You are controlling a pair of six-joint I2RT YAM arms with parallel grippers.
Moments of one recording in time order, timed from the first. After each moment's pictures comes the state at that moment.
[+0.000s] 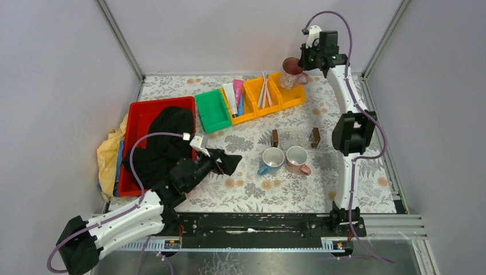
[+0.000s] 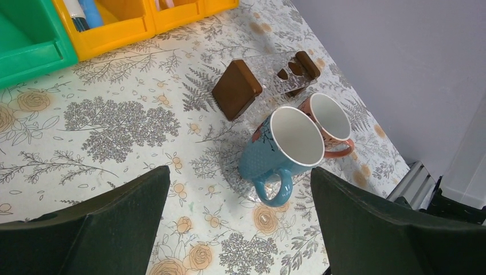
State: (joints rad) left arm -0.84 0.73 0.30 0.32 -0.18 -0.55; right arm 0.10 2.32 2.33 -0.59 -0.26 -0.13
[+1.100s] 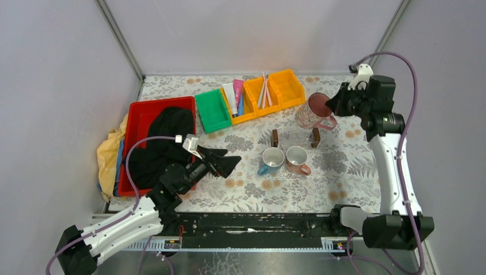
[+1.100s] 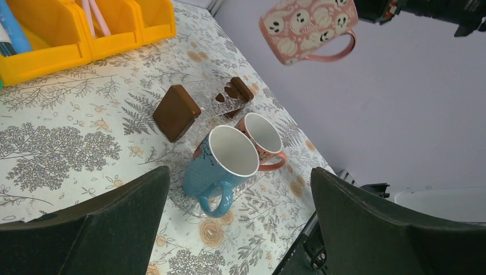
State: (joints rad) left arm -0.84 0.60 0.24 0.44 -0.07 -0.65; right arm -0.05 1.20 1.31 -0.62 -0.40 0.06
